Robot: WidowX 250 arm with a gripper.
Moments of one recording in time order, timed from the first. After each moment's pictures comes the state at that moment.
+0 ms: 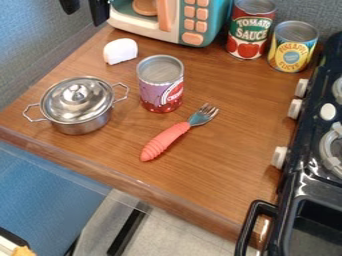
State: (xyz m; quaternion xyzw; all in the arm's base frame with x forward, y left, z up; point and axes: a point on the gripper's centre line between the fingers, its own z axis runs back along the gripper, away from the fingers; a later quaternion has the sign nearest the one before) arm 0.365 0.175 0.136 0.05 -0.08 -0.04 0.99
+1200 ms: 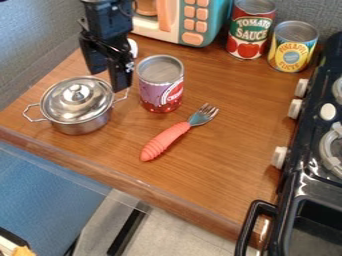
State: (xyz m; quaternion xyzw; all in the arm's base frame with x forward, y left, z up) arm 0.302 0.085 0.095 0.01 -0.02 -0.19 0.98
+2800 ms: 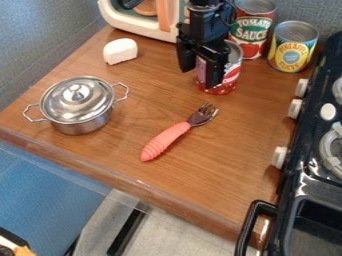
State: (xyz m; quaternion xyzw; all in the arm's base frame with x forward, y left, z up) arm 0.401 0.002 0.065 0.00 -0.05 -0.20 0.98
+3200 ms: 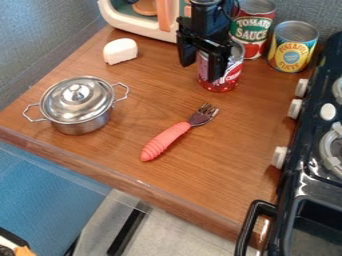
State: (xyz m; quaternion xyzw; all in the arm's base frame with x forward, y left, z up) arm 0.402 0.005 0.083 0.00 -0.06 -0.17 0.98
